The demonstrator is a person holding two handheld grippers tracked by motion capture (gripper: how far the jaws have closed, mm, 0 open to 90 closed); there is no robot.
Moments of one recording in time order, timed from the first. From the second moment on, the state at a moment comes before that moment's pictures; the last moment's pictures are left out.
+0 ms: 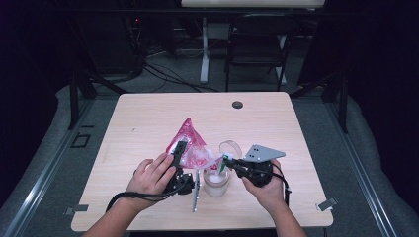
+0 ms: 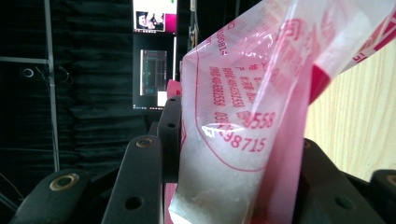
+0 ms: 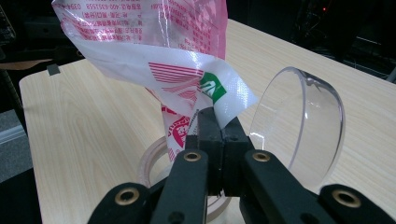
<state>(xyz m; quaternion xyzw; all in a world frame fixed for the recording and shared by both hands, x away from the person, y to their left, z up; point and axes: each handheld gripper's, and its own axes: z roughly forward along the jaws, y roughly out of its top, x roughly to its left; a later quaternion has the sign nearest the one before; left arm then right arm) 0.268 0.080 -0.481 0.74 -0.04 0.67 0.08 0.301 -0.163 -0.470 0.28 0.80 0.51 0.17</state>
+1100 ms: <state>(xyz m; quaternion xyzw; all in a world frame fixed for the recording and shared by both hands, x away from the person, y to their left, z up) 0.269 0.085 -0.485 0.75 -0.03 0.66 0.07 0.300 -0.161 -0.470 0.27 0.80 0.51 0.17</state>
